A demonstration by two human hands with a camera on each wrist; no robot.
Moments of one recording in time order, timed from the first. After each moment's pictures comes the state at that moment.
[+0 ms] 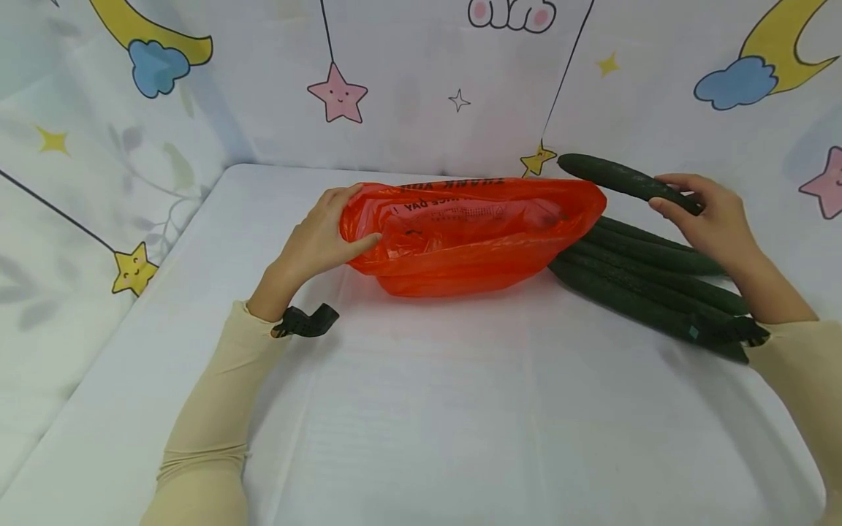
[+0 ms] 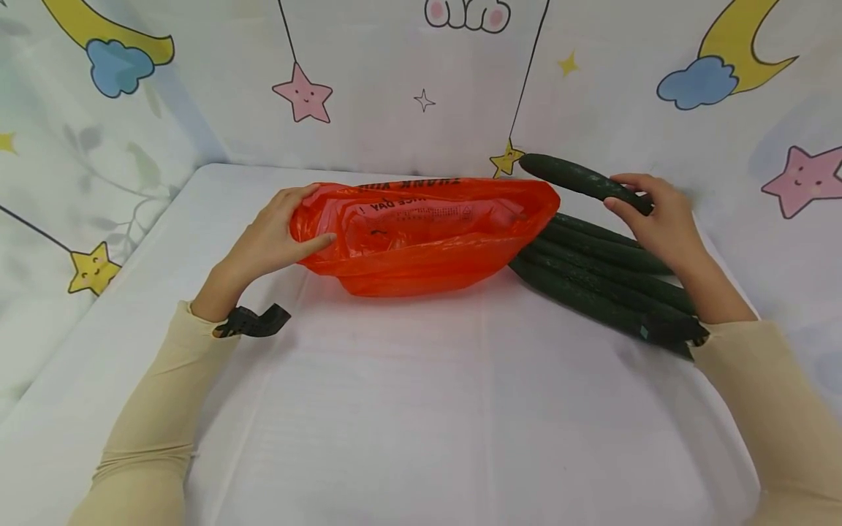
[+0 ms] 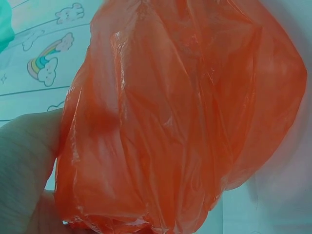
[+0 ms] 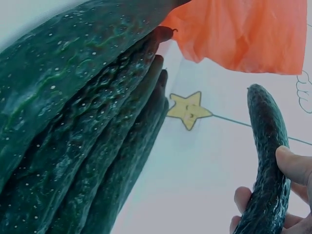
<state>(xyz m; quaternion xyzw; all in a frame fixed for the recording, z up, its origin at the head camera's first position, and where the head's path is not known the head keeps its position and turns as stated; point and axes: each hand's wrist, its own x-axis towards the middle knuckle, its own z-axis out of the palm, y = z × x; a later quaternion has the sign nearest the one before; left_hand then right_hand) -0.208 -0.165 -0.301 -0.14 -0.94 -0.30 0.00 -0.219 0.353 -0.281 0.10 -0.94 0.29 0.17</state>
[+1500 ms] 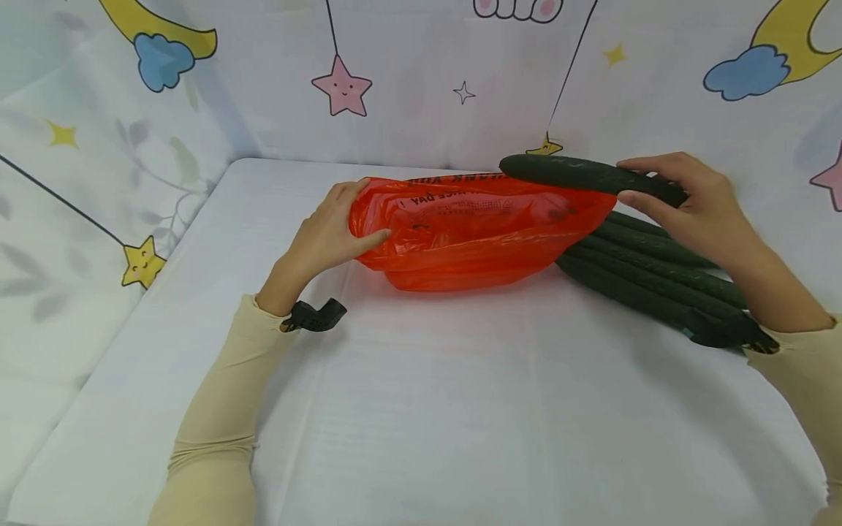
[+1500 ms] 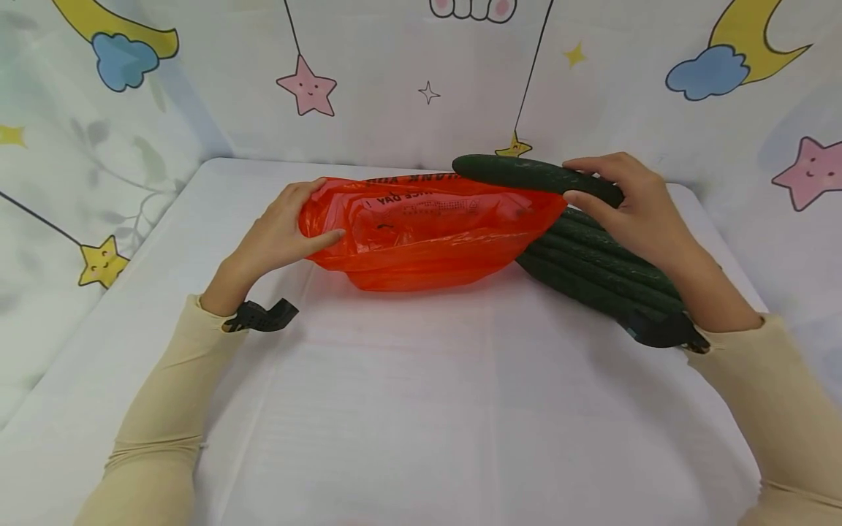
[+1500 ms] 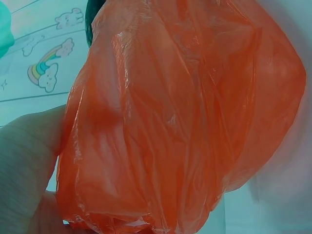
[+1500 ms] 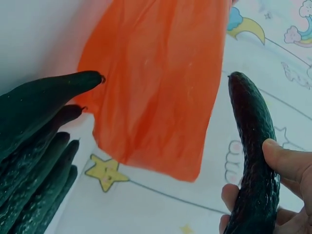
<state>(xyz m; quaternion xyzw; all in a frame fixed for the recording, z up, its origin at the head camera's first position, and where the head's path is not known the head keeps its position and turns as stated) -0.207 -0.160 -0.300 -0.15 -0.95 -0.29 0.00 -0.188 0.279 -0.242 0.28 -0.89 0.29 0.21</state>
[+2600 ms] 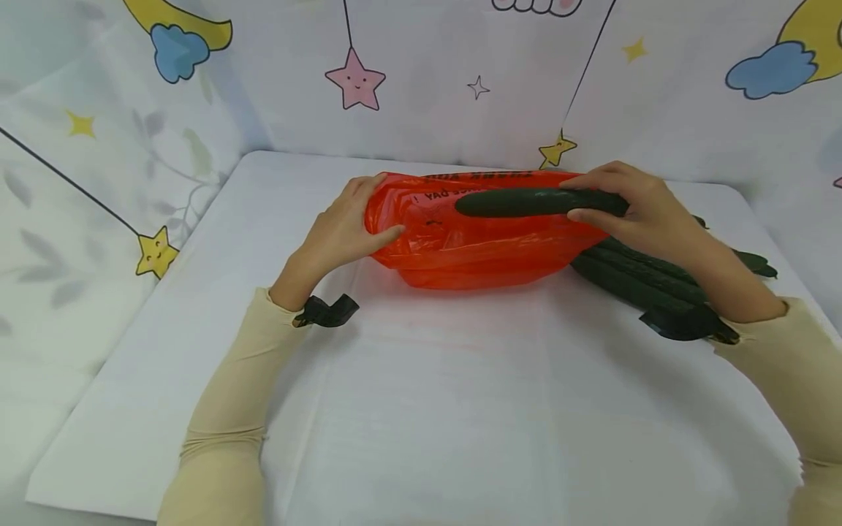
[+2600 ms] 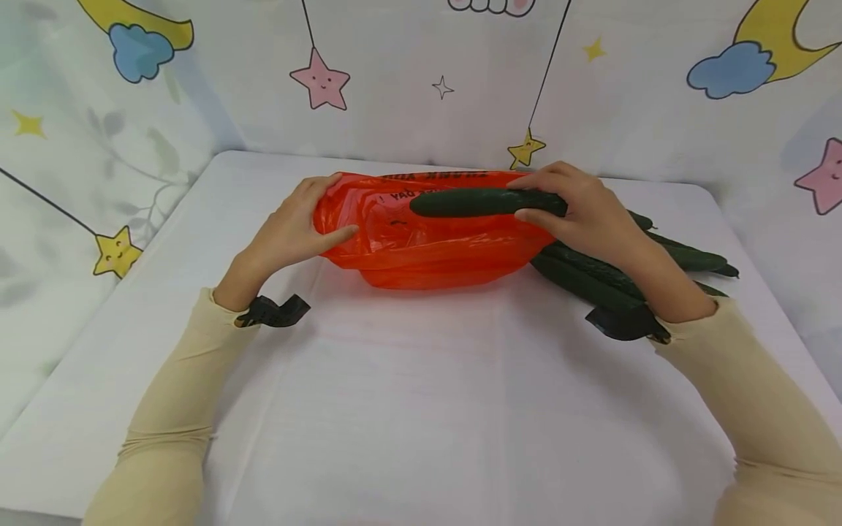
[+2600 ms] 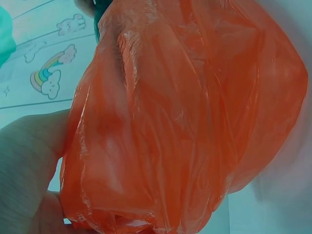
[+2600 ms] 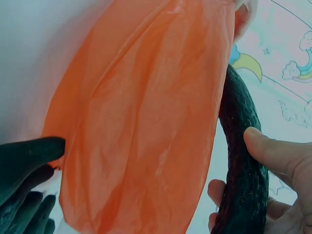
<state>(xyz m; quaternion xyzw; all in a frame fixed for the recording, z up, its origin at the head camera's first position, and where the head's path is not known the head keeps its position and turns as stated) -0.204 -0.158 -0.298 -0.15 -0.95 -0.28 0.00 -0.195 0.224 -0.248 0.34 -0.90 0.25 0.11</state>
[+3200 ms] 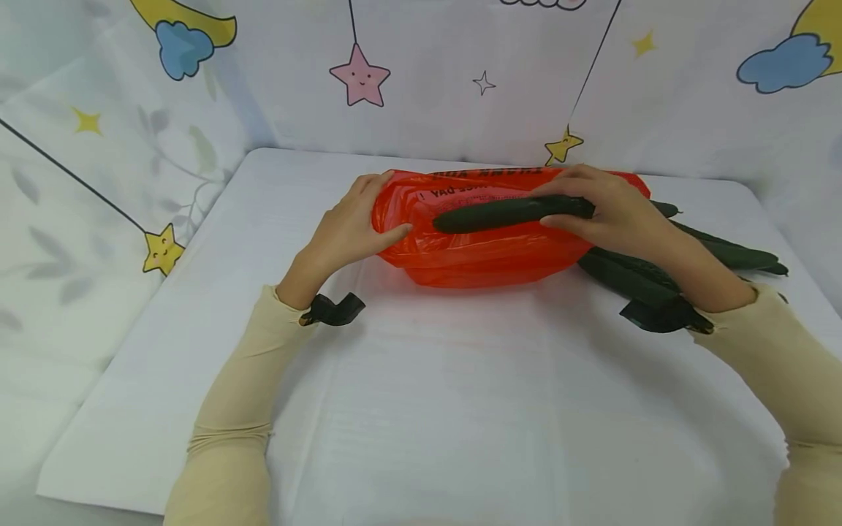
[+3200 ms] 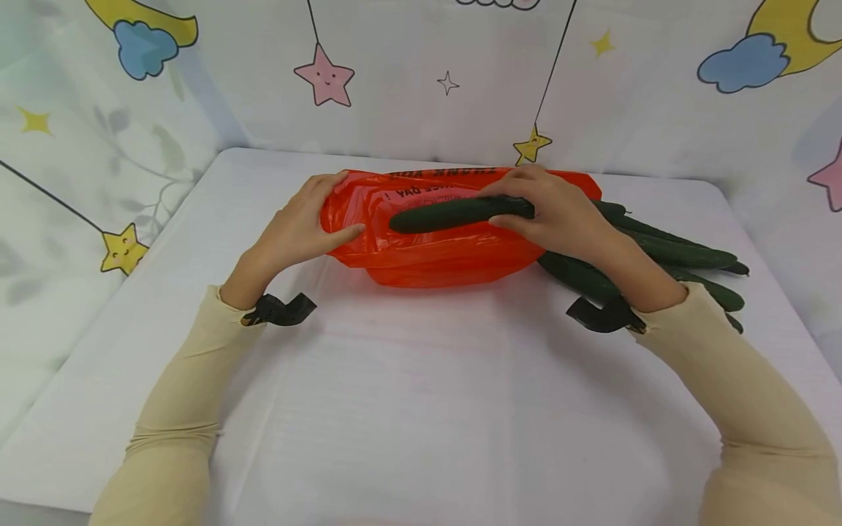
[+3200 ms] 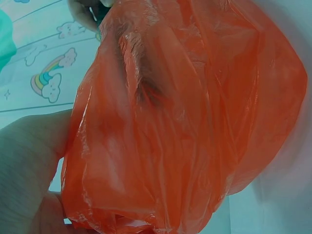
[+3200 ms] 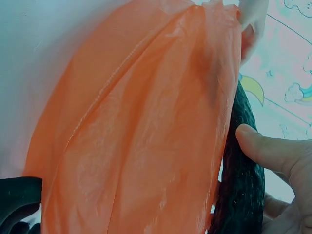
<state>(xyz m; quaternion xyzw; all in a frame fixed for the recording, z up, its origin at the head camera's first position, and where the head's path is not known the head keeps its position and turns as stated) -0.203 -0.156 -0.296 -0.16 -0.95 -0.27 0.00 -0.202 0.193 -0.249 0.36 -0.90 0.23 0.06</state>
